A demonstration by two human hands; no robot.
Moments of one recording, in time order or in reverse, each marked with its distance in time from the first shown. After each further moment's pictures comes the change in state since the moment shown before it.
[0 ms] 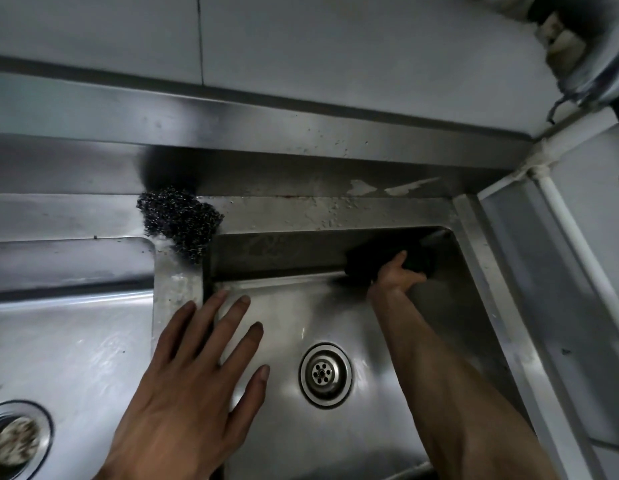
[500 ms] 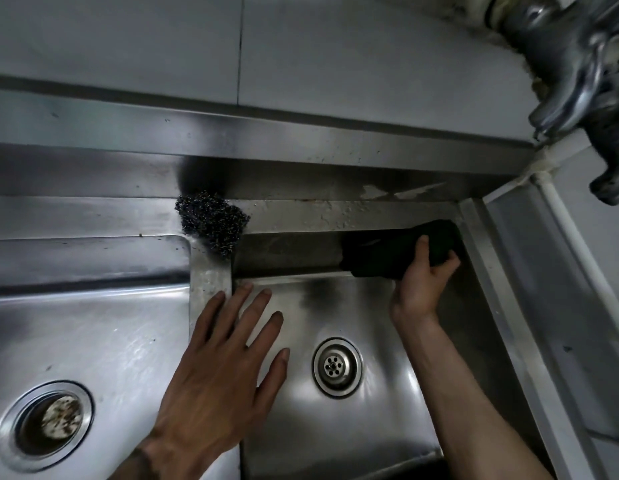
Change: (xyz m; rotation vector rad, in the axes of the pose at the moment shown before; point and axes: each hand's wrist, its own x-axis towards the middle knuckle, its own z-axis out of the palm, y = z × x) left_hand 0.000 0.003 -0.010 0.006 -0.072 -0.030; right_hand -0.091 -0.043 -0.039 0.390 -0.201 -0.274
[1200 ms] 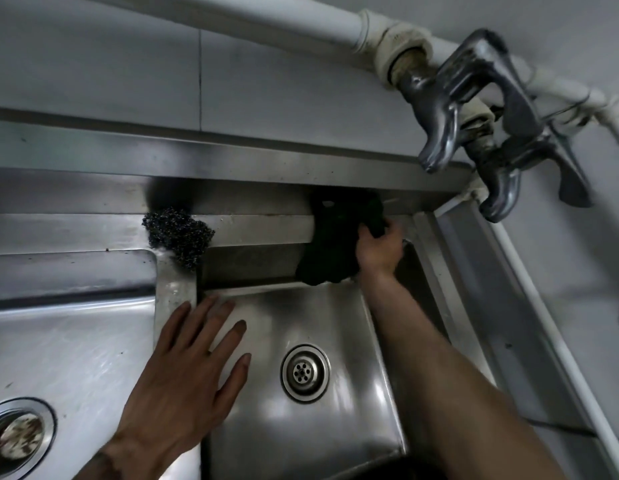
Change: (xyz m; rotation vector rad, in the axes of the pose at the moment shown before) left_hand 0.001 0.000 -0.002 0.010 0.016 0.023; right_hand 0.018 -0.053 0.038 -0.680 -0.137 -0.109
